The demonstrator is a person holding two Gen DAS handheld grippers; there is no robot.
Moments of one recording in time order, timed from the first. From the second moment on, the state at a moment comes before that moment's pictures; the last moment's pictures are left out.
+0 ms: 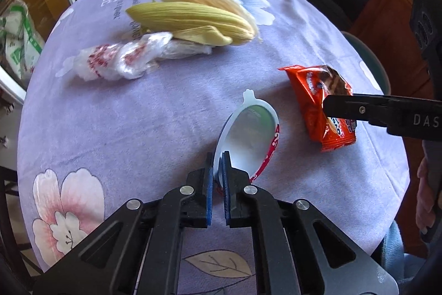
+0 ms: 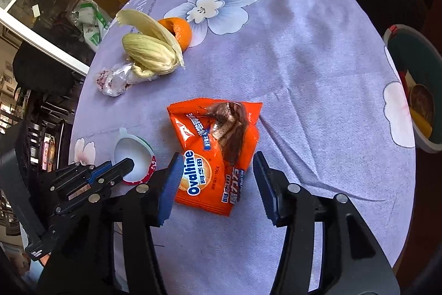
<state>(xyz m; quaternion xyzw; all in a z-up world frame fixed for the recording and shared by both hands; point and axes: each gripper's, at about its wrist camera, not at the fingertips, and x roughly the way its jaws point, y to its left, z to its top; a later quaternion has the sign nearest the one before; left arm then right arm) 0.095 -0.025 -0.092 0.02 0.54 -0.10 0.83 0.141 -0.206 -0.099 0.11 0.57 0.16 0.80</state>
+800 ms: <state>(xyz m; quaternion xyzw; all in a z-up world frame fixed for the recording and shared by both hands) 0.110 0.002 -0.064 -0.03 0.52 -0.10 0.85 0.144 -0.243 -0.083 0.13 0.56 0.13 0.81</state>
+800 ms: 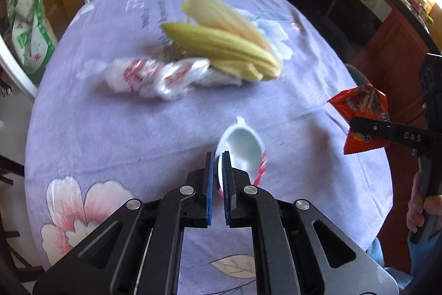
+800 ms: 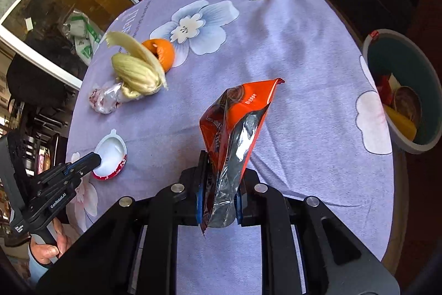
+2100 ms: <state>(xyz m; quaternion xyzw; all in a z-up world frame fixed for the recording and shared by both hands) 0.172 -0.167 -0.021 0.11 0.48 -0.17 0.85 0.149 -0.377 -0.056 0.26 0.48 0.10 0.83</state>
